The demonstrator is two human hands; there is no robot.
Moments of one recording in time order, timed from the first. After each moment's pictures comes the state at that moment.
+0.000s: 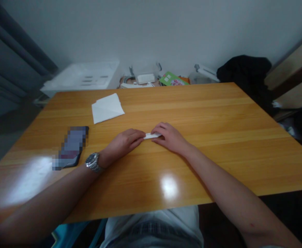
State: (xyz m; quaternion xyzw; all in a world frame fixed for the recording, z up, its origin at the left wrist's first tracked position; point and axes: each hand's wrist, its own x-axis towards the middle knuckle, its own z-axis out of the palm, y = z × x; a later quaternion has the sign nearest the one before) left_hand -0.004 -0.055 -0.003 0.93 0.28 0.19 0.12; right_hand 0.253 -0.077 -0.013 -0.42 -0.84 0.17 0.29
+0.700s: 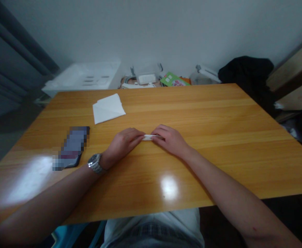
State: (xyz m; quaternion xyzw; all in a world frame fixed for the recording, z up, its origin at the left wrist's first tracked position) left_hand -0.001 -0.059 -0.001 0.90 0.32 0.26 0.14; right_hand 0.245 -0.085 -0.005 -0.42 -0.83 0.18 0.32
